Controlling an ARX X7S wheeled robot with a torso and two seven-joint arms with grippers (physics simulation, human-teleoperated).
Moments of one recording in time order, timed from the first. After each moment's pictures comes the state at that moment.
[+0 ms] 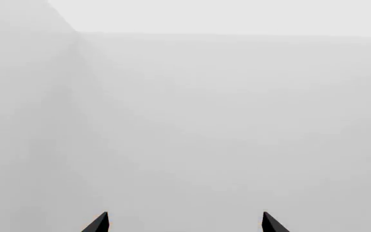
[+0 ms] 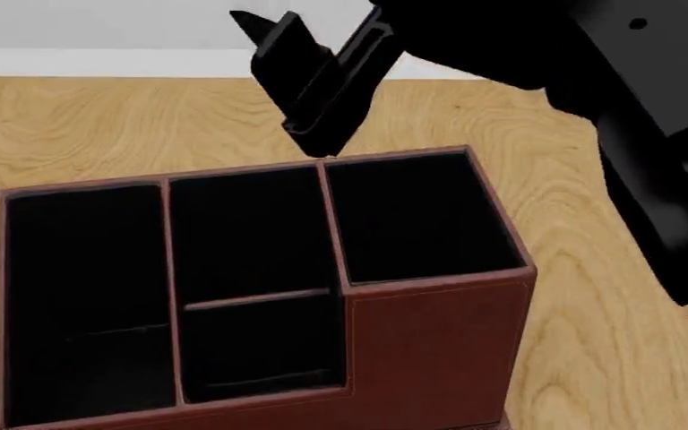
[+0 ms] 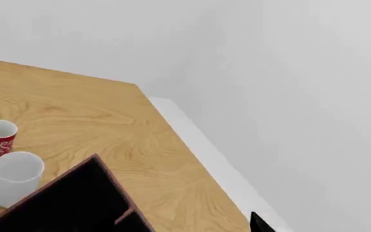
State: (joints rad) left arm -0.73 -0.31 -0.23 0.90 -0.57 -1.03 -0.37; right arm 1.51 0.44 -0.49 -0.08 0.51 1.09 -0.64
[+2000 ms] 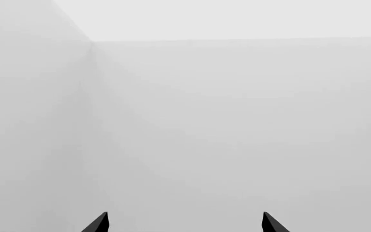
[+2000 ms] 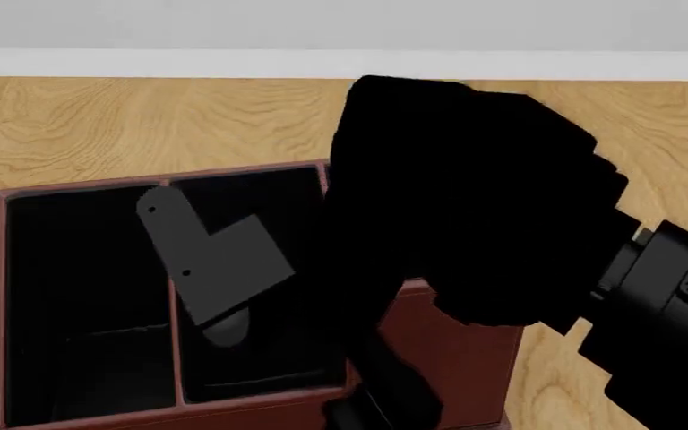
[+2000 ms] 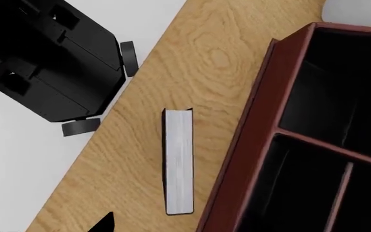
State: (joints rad) left arm -0.70 -0.37 -0.24 0.93 -0.62 -1.01 -0.46; right arm 1.69 0.38 -1.50 0.27 0.41 0.32 -1.46
